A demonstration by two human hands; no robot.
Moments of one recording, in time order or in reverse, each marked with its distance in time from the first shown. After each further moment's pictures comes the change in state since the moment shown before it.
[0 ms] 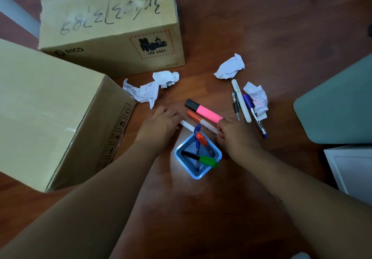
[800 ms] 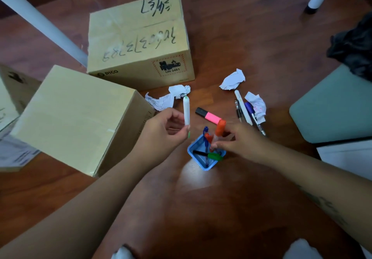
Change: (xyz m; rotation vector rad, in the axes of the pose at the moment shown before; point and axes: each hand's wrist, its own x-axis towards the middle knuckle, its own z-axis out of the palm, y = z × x) left_hand -0.064 0.045 -0.136 -1.006 0.176 -0.337; right_hand -0.053 -0.030 -0.076 0.479 -0.131 -0.139
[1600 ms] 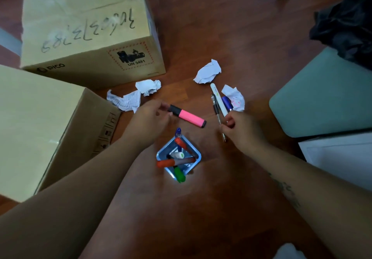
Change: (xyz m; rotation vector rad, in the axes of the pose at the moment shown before) left_hand 0.086 -0.063 0.057 0.421 -0.037 0.037; right_hand 0.026 0.086 0.001 -0.150 0.379 0.368
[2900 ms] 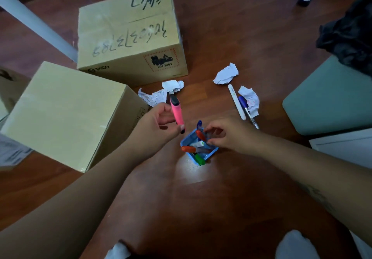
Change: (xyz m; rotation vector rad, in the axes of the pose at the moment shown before) left_hand -0.082 0.032 -0.074 -0.474 -0.132 -0.144; right_hand -0.043 -0.068 -0.022 0.074 -0.435 -0.443
